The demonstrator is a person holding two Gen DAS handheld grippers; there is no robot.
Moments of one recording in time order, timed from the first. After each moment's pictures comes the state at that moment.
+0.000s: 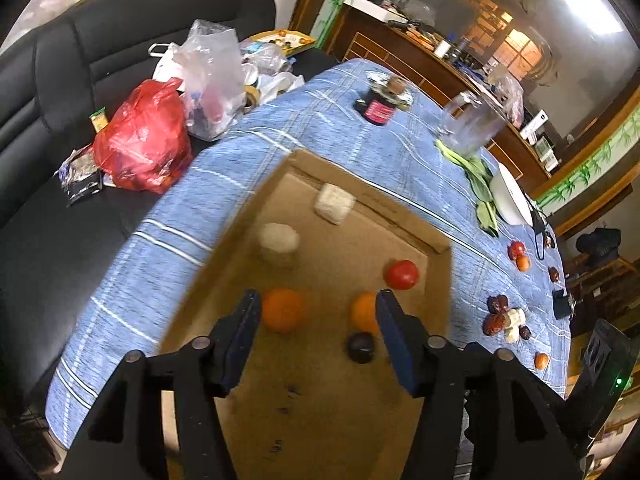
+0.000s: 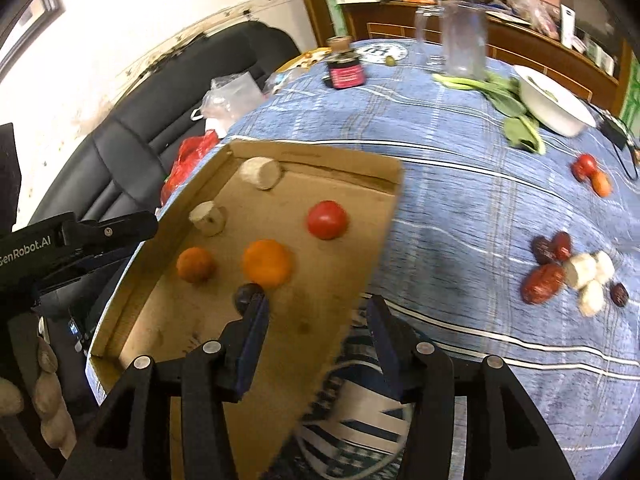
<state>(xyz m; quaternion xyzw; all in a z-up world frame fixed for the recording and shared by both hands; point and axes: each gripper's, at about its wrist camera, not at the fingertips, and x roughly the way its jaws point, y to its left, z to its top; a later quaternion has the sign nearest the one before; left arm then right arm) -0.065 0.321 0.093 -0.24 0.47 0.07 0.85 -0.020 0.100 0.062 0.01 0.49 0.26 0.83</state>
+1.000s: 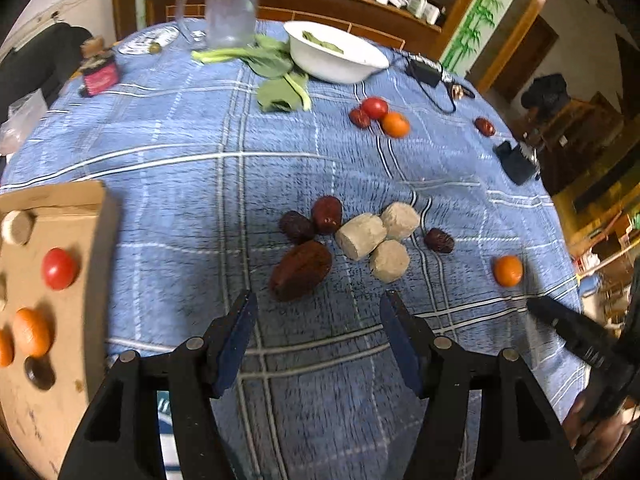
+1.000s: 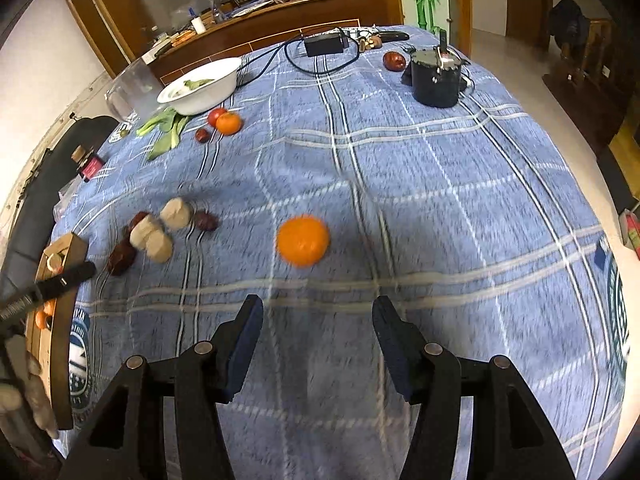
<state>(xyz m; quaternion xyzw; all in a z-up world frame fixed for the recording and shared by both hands) 0.027 0.051 0.044 -0.07 0.52 -0.11 0.84 -0.018 -0.246 0.040 0.12 0.50 0.02 0.86</state>
